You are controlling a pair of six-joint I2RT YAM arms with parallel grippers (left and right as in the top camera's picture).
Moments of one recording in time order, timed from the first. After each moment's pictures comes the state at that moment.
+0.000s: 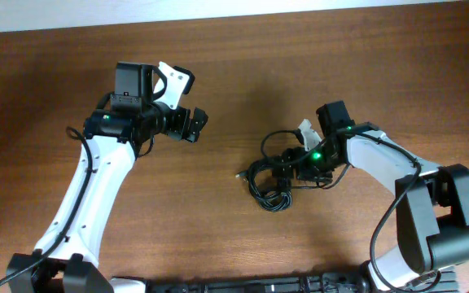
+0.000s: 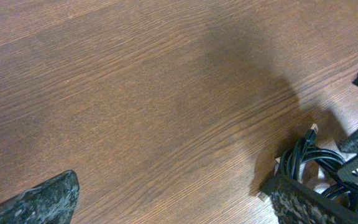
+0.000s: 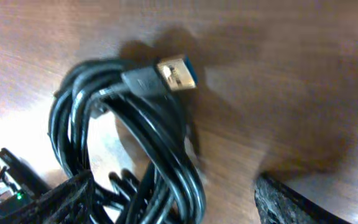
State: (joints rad) left arm -0.18 1.53 1.25 -0.67 0.30 0.21; right arm 0.18 1.72 0.88 -0.60 -0.60 0.20
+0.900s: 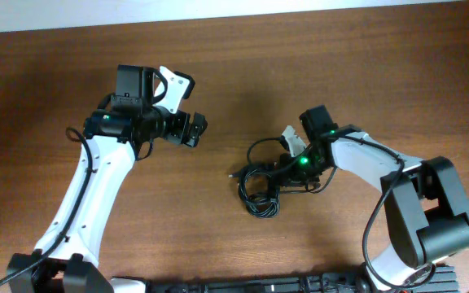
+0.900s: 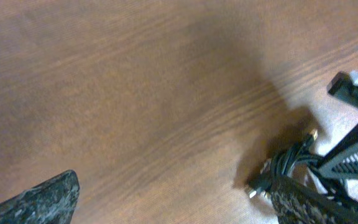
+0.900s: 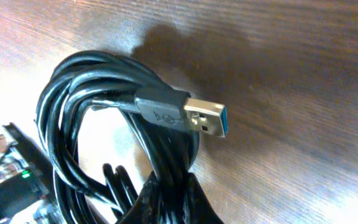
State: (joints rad) left arm -0.18 1.53 1.25 -0.73 0.30 0.21; right arm 0.26 1.77 0.89 -0.60 -0.67 0.20
